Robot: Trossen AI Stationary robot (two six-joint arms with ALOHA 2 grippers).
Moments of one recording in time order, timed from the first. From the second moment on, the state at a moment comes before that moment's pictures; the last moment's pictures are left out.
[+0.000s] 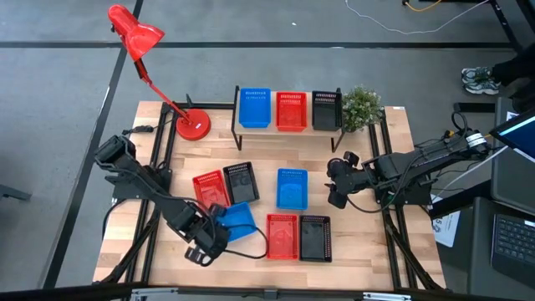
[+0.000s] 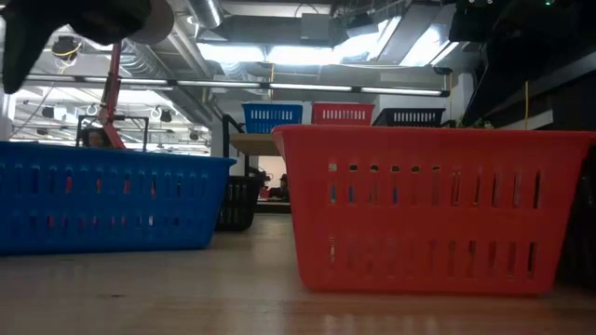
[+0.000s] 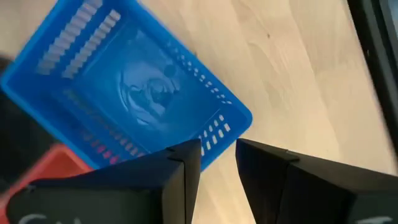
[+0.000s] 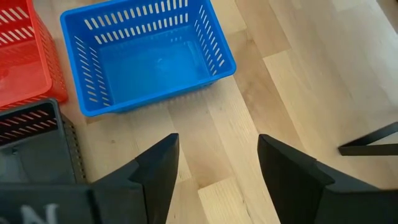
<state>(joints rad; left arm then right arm) -0.66 1.62 1.22 -0.86 -0.10 -0.23 0.30 1.12 0.83 -0.81 0.40 0.57</state>
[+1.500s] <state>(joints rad) -0.63 1.67 1.10 -0.82 -0.09 0.12 0.30 1.12 0.83 -0.81 0.40 0.60</state>
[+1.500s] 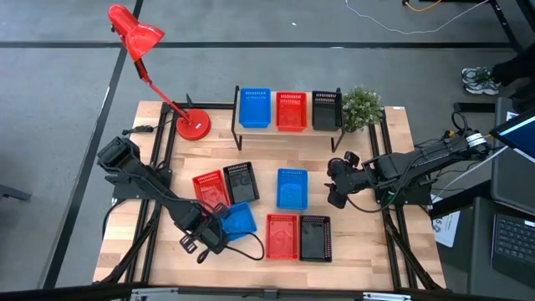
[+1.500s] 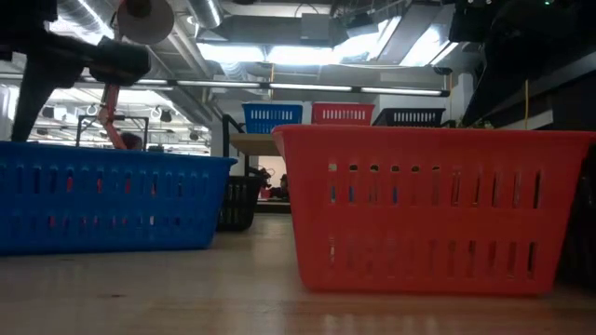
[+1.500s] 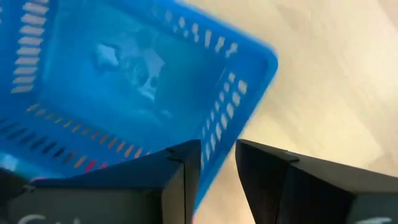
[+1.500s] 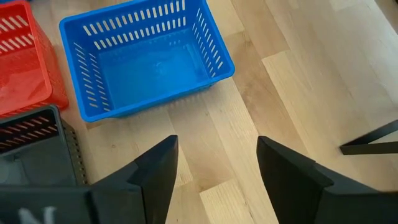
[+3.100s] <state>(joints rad) -0.68 1.73 1.53 -0.49 -0.56 -0.47 0.30 1.12 0.83 -0.81 0.40 0.59</state>
